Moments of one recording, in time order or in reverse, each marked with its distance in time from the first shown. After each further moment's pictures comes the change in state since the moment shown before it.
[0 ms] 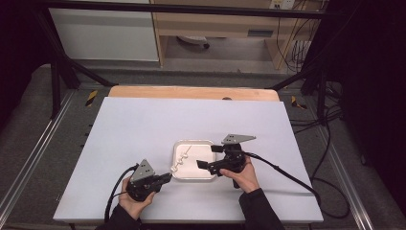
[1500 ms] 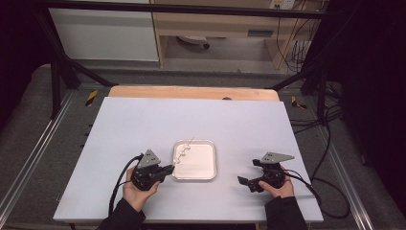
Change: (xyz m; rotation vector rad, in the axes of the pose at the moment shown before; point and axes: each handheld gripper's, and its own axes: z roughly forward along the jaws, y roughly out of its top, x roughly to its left) left arm 0.008 0.031 0.014 0.059 0.035 -0.028; right arm -0.050 -0.077 -0.089 0.102 -0.209 -0.049
